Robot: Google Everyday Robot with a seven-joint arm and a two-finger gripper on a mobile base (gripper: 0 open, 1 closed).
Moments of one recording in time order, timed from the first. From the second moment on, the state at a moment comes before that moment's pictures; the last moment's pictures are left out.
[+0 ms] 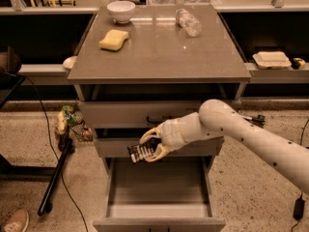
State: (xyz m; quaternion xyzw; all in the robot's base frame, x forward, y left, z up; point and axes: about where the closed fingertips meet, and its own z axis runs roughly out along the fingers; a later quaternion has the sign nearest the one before) arm 0.537 0.024 0.633 -0.78 0.42 0.19 0.43
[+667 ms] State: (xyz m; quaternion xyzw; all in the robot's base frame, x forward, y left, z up) arm 0.540 0.012 0.683 -0.79 0.39 0.18 0.45
